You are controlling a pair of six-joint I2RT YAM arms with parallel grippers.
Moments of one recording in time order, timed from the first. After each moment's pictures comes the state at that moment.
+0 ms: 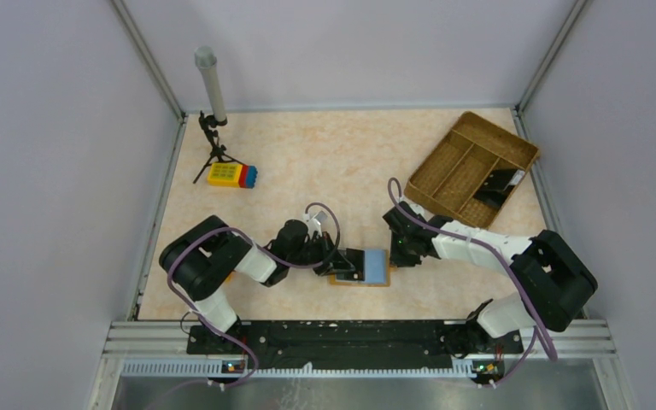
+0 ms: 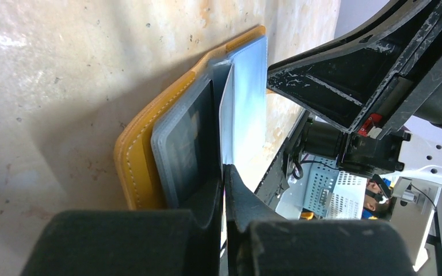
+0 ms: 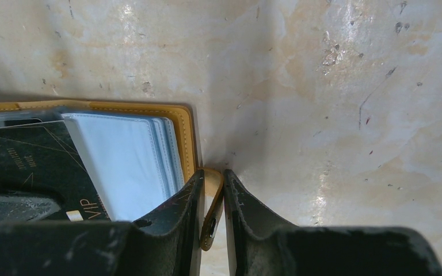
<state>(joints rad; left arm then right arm) -0.70 1.70 0.38 0.80 0.55 -1.10 0.74 1.43 0.72 -0.48 0.11 0.80</state>
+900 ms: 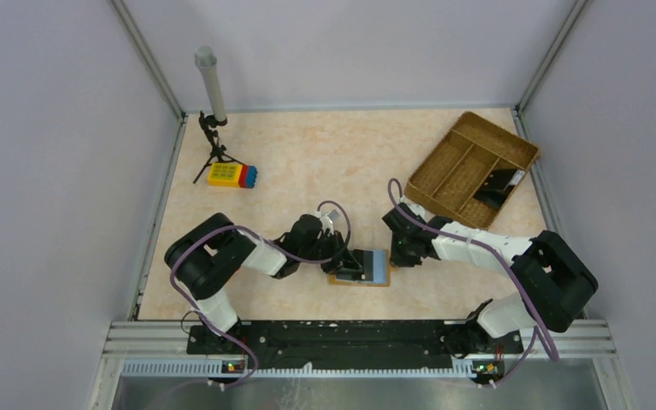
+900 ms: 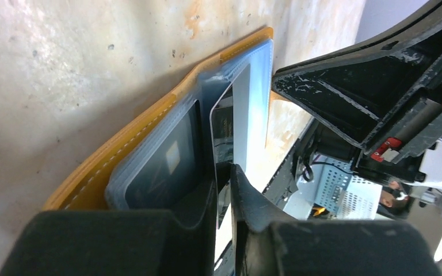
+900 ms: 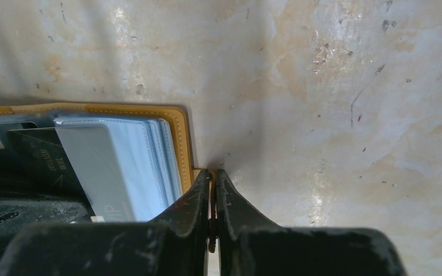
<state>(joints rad) -0.76 1.73 0.49 0.64 0.53 -1.07 0.75 1.43 0.72 -0.49 0.13 0.82</state>
